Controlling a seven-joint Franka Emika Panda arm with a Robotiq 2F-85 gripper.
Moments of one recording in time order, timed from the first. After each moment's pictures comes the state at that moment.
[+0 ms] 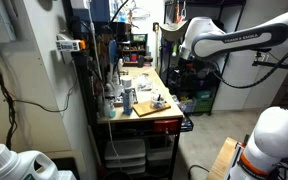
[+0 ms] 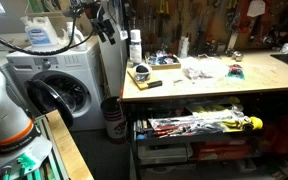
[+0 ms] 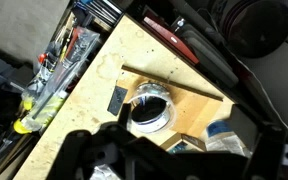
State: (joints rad) arm -0.03 -0.60 0.03 -2.41 -0.06 2.09 0.02
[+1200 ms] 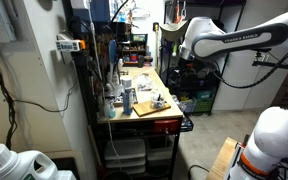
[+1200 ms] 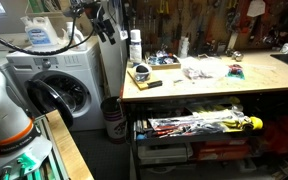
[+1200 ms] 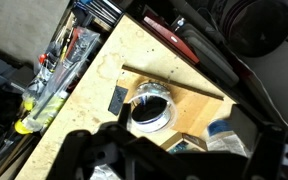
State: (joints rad) arm -0.03 -0.60 0.03 -2.41 -0.06 2.09 0.03
